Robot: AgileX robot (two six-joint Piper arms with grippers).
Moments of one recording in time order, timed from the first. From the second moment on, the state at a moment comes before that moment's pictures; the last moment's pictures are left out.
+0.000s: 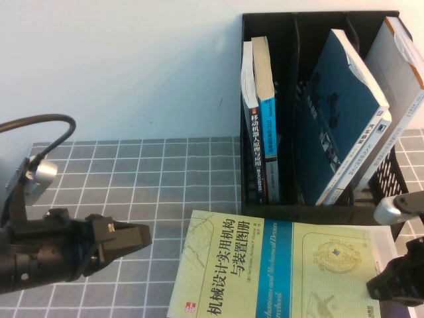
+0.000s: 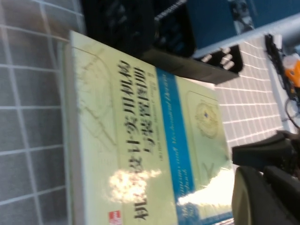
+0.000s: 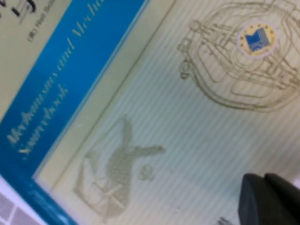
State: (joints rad) right arm 0.19 1.43 -0.64 0.75 0.62 -0.75; left arm -0.04 1.13 -0.59 -1.36 0.85 0.78
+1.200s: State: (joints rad) right arm 0.23 1.65 -0.77 0.80 0.55 -0.76; left arm 0.19 1.60 -0.68 -1.33 1.11 0.88
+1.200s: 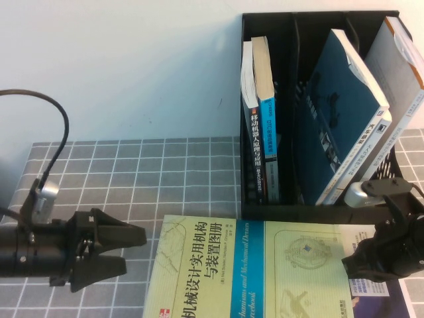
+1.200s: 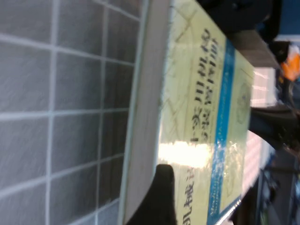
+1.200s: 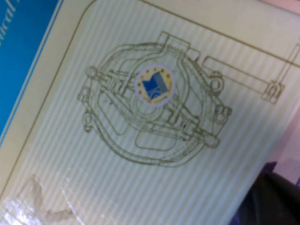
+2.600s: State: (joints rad) right arm 0.23 1.65 -0.77 0.82 0.57 -0.85; left arm 0.02 2.02 -0.87 -1.36 1.19 1.03
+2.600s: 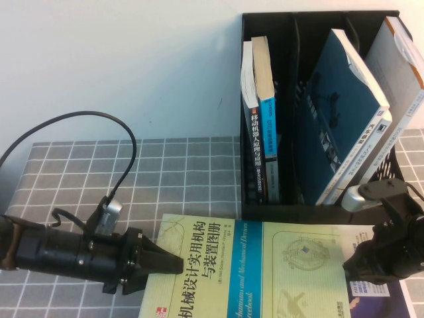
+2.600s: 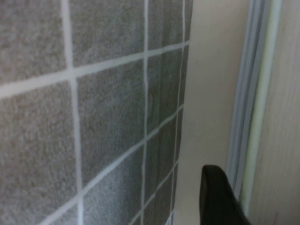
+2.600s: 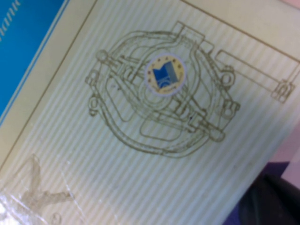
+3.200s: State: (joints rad) right arm 0.24 1.20 -0.77 0.60 0.55 -0.73; left arm 0.02 1.54 -0.87 -1.39 1.14 0.85
